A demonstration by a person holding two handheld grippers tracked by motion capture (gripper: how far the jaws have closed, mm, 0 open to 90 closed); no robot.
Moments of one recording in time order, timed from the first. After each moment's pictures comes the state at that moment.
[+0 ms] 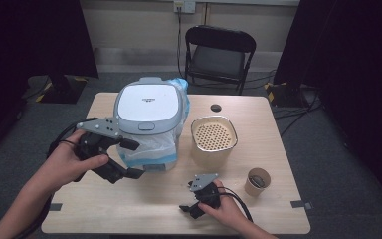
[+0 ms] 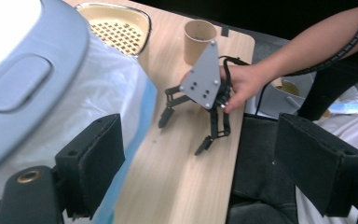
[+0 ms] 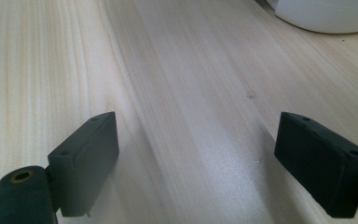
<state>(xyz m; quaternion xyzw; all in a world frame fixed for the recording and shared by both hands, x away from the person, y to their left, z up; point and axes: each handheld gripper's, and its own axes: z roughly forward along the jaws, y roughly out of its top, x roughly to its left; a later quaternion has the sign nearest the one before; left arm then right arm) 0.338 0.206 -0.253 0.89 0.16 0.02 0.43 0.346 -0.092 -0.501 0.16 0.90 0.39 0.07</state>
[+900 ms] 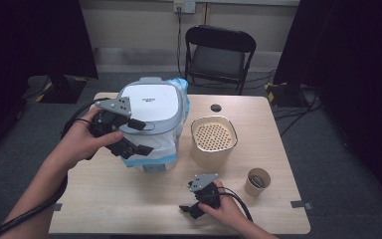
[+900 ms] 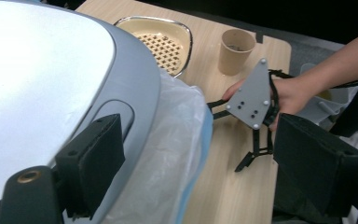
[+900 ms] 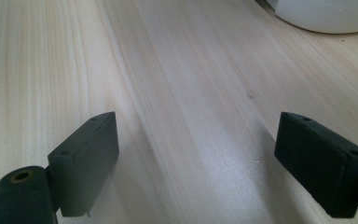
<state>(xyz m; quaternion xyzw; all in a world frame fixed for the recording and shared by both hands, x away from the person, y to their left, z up) 0.383 0.191 -0.249 0.89 0.17 0.05 0.41 0.346 -0.092 -0.501 0.16 0.90 0.39 0.07</state>
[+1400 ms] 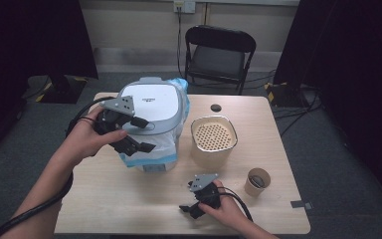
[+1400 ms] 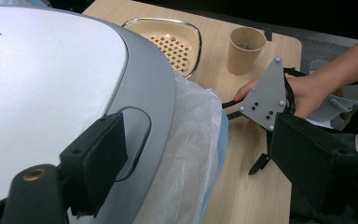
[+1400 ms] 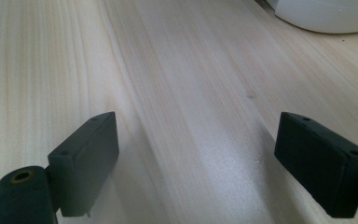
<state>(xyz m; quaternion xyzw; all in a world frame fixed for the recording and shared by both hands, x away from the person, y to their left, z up) 0.391 0.189 -0.255 0.89 0.16 0.06 0.42 0.346 -0.092 -0.501 0.16 0.90 0.39 0.07</state>
